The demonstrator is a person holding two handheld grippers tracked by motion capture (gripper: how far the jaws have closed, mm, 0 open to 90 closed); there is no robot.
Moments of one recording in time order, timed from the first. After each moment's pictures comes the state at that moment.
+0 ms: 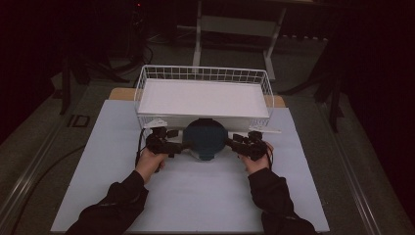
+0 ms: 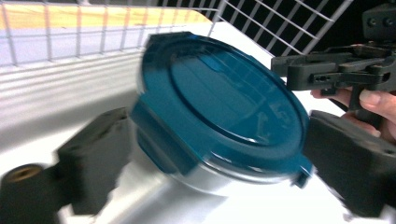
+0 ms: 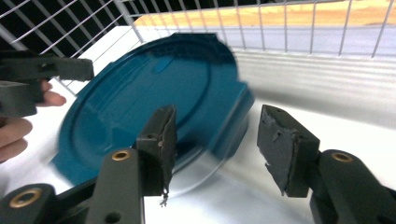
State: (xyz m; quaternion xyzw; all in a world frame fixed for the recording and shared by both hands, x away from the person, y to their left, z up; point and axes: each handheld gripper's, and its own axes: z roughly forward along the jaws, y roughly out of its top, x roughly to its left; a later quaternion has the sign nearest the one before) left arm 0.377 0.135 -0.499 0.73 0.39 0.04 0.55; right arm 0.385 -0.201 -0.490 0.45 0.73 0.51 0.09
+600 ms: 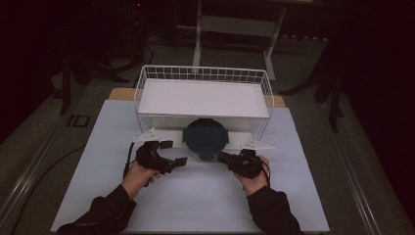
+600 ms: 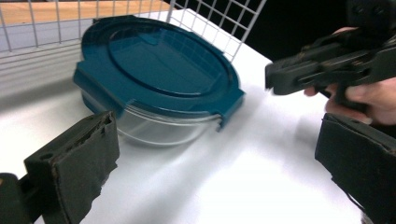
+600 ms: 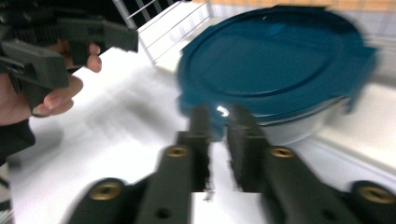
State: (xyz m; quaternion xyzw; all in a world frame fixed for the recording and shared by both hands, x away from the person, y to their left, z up) left arm 0.320 0.148 -0.479 0.76 0.35 0.03 0.55; right arm 0.319 -0.176 -0.475 0.37 0.77 0.51 0.06
